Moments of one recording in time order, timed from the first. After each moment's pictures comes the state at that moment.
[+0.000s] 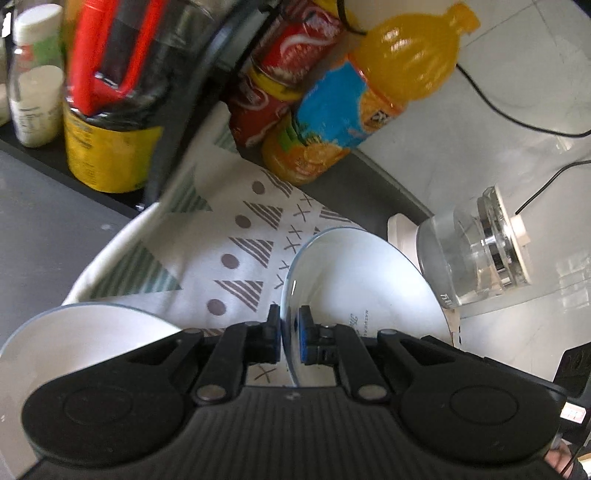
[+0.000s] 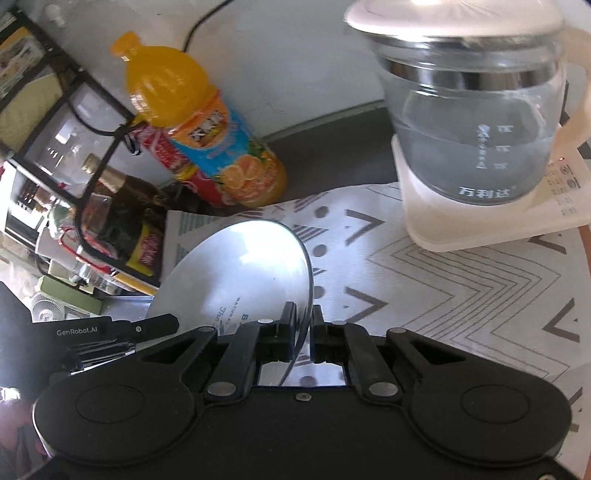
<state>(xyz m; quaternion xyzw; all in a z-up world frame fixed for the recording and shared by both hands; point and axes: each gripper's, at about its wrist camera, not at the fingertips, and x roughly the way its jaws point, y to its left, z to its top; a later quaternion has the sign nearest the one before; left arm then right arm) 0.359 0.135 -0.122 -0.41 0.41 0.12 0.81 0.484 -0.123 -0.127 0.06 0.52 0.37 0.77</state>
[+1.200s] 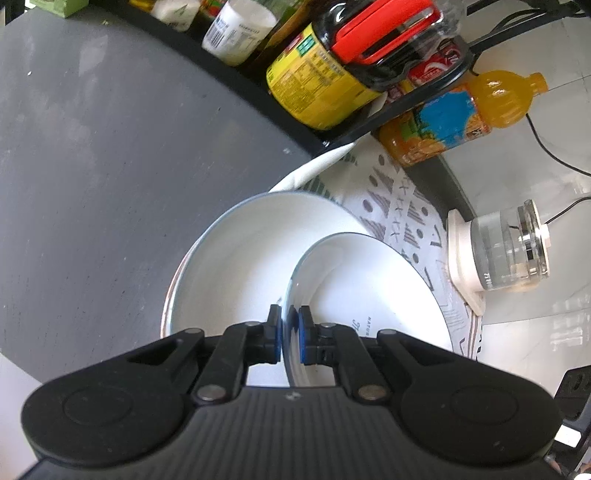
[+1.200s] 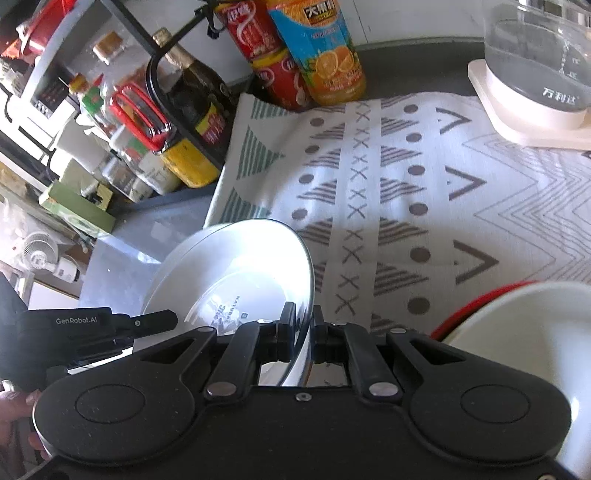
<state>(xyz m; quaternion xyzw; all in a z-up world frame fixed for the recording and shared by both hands) 0.205 0.182 -0.165 -0.47 0.42 0.16 0.76 0.353 -0.063 -0.141 0.00 0.54 0.36 0.76</state>
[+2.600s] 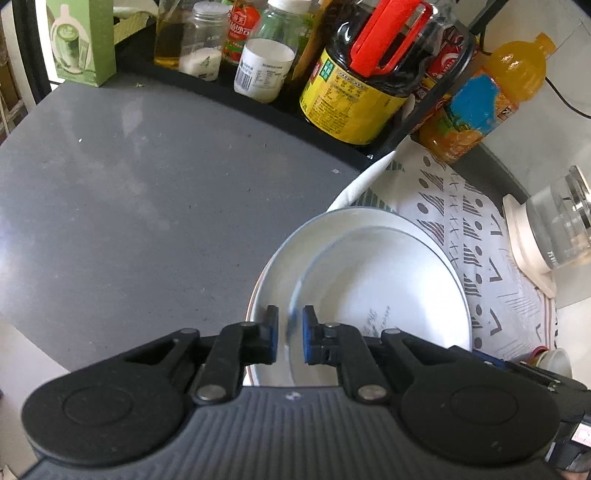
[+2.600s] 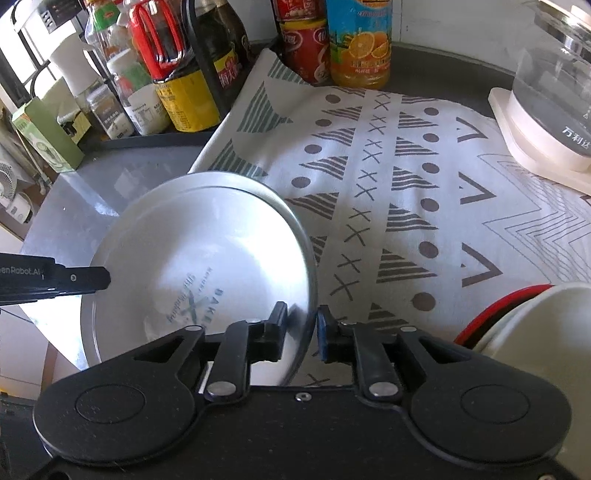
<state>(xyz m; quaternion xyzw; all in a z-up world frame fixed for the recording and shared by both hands) 0.193 0.173 -0.150 -0.34 0.45 0.24 0.79 0.320 -0.027 -0.164 -0.12 0.51 0.35 0.78</state>
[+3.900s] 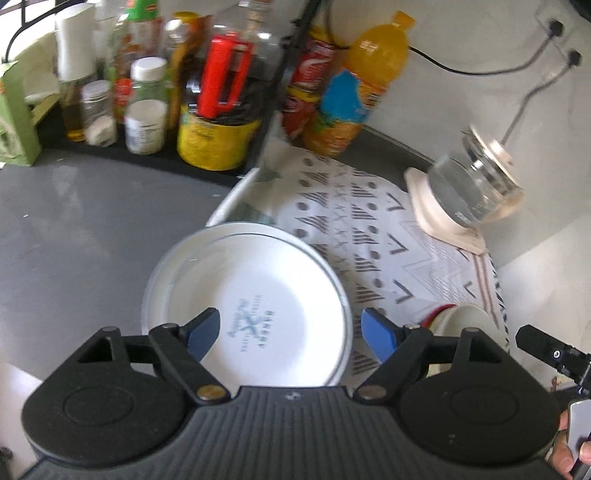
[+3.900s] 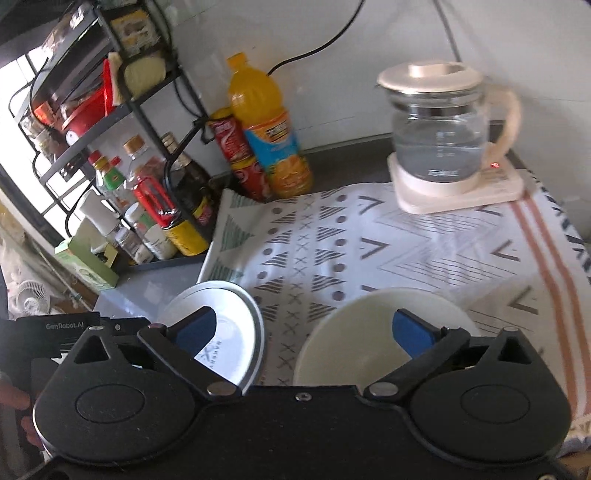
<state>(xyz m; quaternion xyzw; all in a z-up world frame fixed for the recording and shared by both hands) 0.220 0.101 -0.063 -0.28 0.44 0.14 0.84 0.322 -0.176 -0.056 0.04 0.43 0.32 0.84</state>
